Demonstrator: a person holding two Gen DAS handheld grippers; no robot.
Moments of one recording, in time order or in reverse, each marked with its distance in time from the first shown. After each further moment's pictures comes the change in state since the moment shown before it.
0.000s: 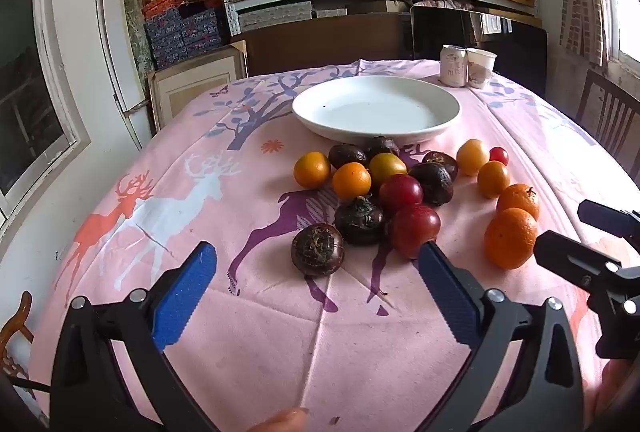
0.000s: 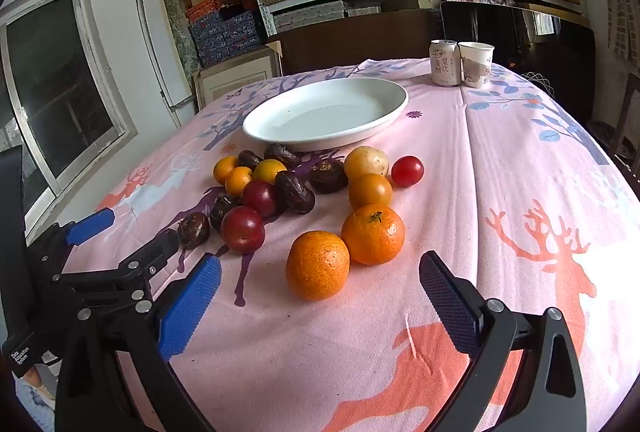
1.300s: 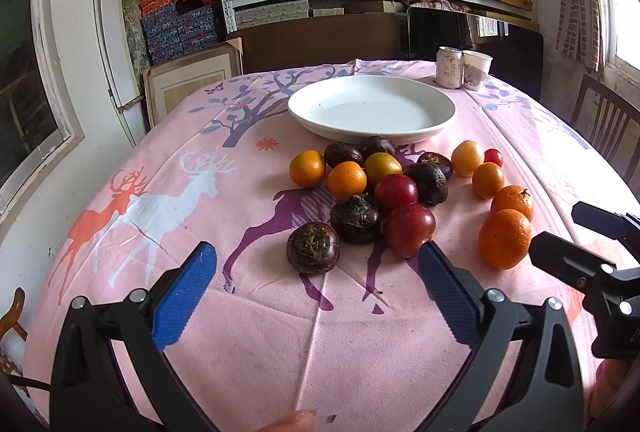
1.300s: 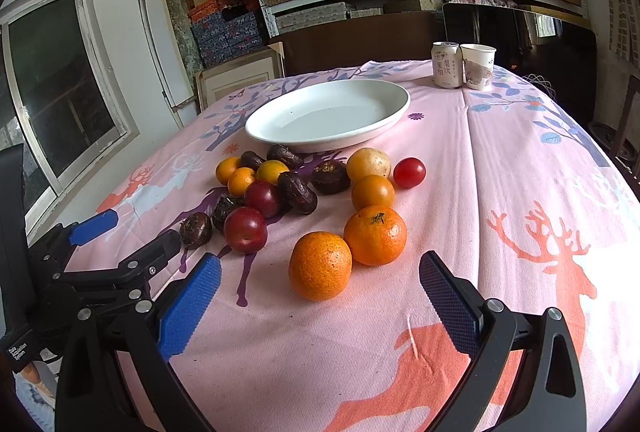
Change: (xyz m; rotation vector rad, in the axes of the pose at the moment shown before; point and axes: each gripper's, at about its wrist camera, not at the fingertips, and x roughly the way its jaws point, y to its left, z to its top) left arm 0.002 -0.010 -0.001 -0.016 0.000 -0.017; right arm -0.001 0.001 0.000 0.001 -0.002 0.002
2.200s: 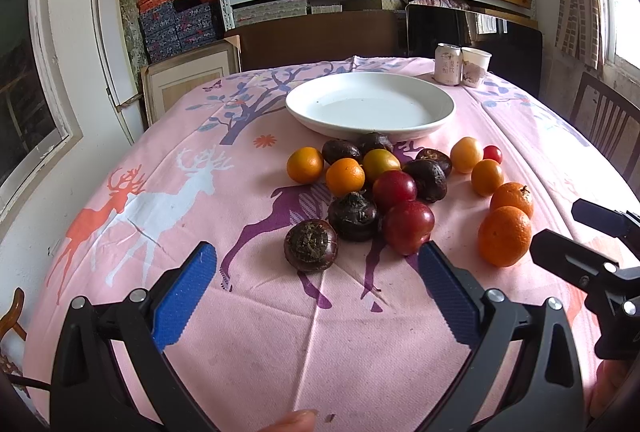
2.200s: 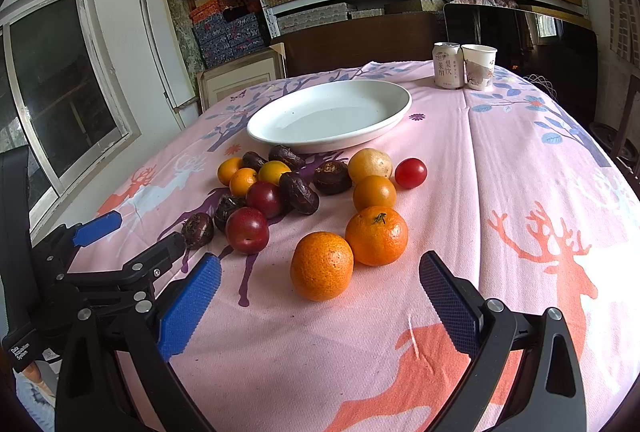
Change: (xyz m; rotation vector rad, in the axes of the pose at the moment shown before) left arm 0.004 -0.005 -0.002 -0.003 0.004 -0.005; right arm 0.001 0.000 0.000 -0.001 -0.005 0.003
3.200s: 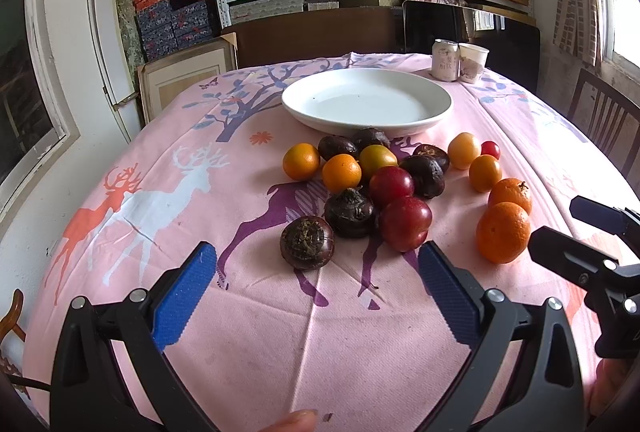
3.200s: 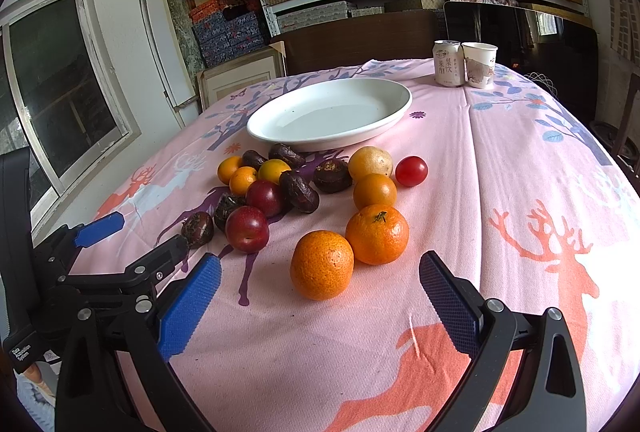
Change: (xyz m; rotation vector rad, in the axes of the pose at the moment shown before) left arm 0.000 0.004 -0.003 -0.001 0.006 -0.007; right arm 0.000 0.000 0.000 0.001 0.000 0.002
